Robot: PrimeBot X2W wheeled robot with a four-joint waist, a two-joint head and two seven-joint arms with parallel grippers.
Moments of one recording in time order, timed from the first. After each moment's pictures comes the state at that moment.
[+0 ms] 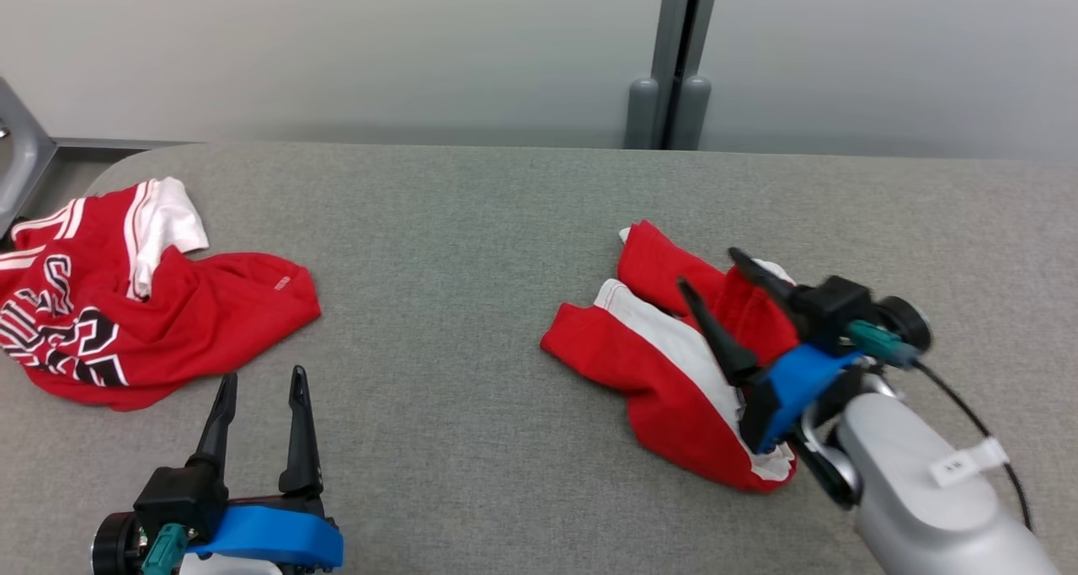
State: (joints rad) left arm -0.04 0.05 0.02 0.25 -0.13 -0.10 -0.26; right arm -0.60 -0.23 0.57 0.67 0.35 0.13 -0.26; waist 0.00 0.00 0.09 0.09
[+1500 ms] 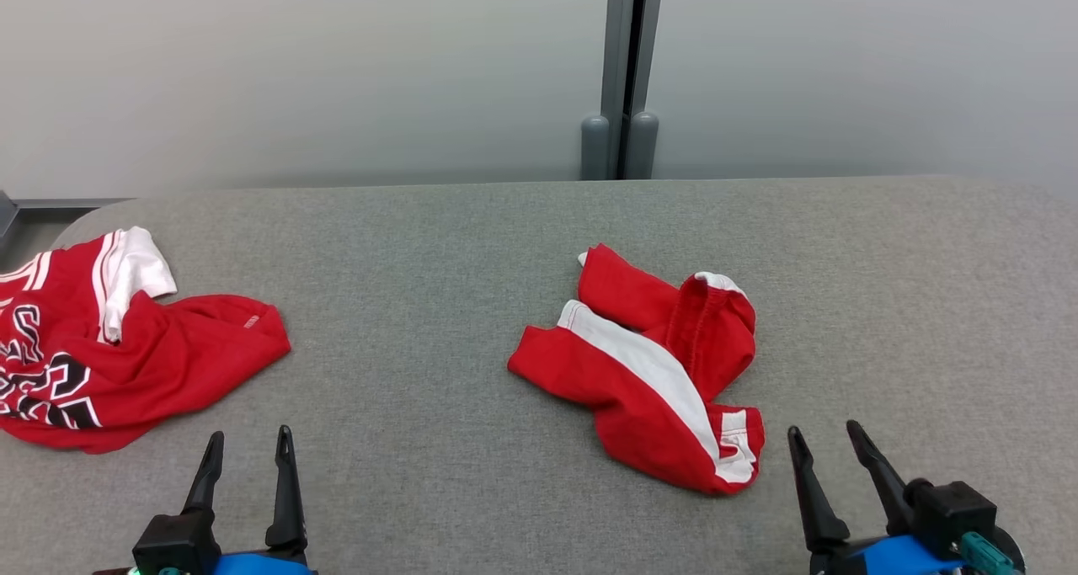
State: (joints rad) left arm 0.04 0.05 0.08 0.29 -0.07 -0.11 -0.26; right arm 0.00 -0.06 0.03 0.30 0.14 0.13 -0.26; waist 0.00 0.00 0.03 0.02
